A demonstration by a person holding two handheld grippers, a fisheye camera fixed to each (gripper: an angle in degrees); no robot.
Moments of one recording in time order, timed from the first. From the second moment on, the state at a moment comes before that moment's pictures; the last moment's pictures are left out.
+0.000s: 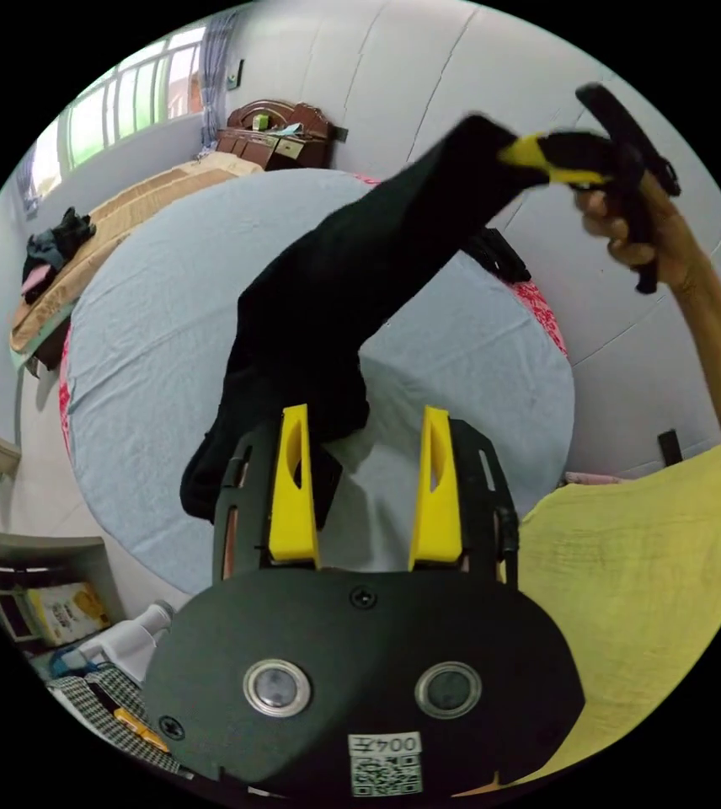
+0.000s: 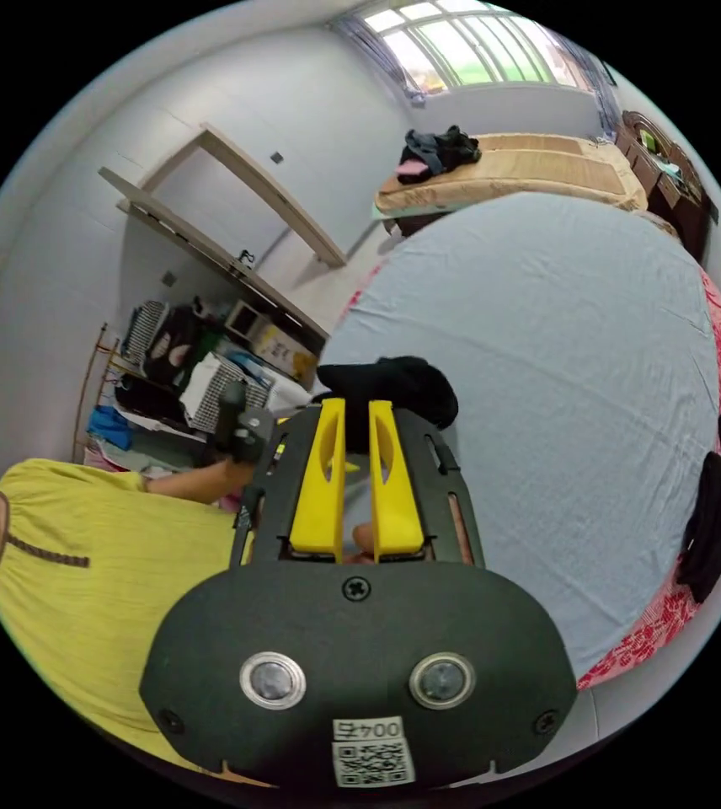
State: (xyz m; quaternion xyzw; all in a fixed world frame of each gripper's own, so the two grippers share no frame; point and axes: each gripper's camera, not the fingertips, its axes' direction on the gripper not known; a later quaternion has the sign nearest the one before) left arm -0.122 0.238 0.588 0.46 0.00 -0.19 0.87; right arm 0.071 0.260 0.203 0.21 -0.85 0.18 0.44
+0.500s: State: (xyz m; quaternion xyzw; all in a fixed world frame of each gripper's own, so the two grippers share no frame) left arm -0.043 0.302 0.575 0.58 -0.05 -0.26 0.77; right arm 0.176 0.217 0.074 0.33 -0.83 0.26 0.36
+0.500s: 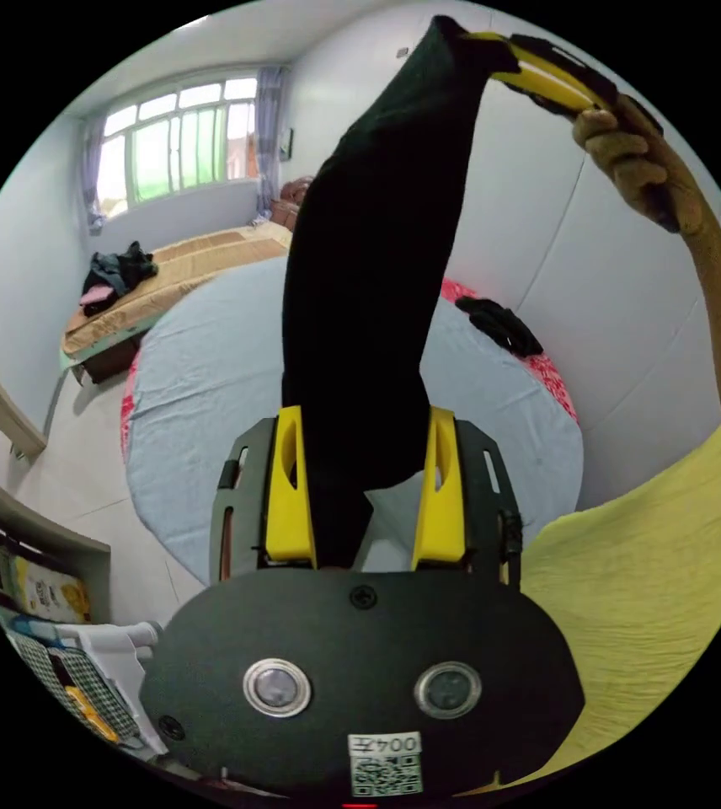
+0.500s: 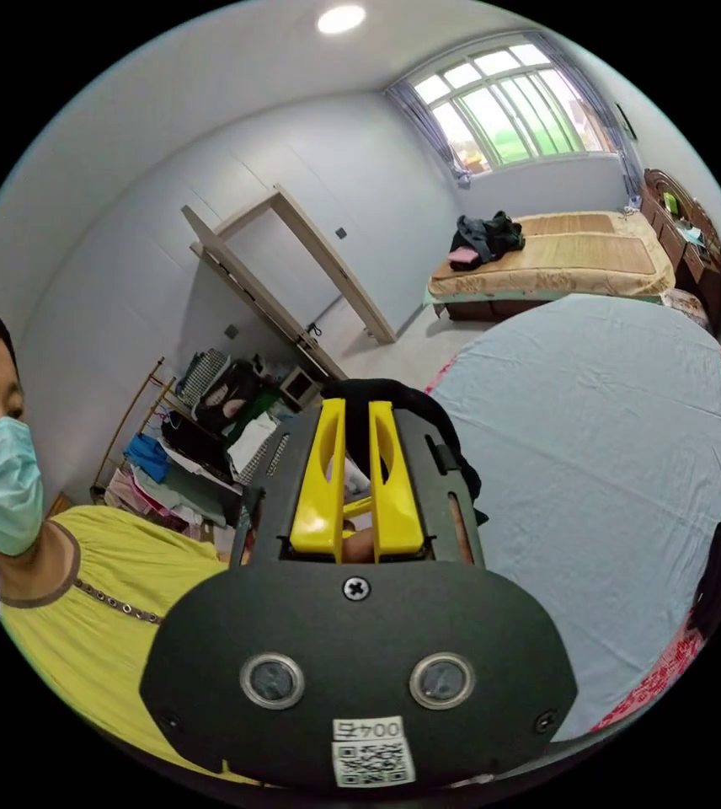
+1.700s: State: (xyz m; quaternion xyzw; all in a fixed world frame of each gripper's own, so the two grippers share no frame) left arm 0.050 0.208 0.528 0.64 -0.04 -0.33 0.70; right arm 0.229 0.046 -0.203 0.39 -0.79 0.27 0.38
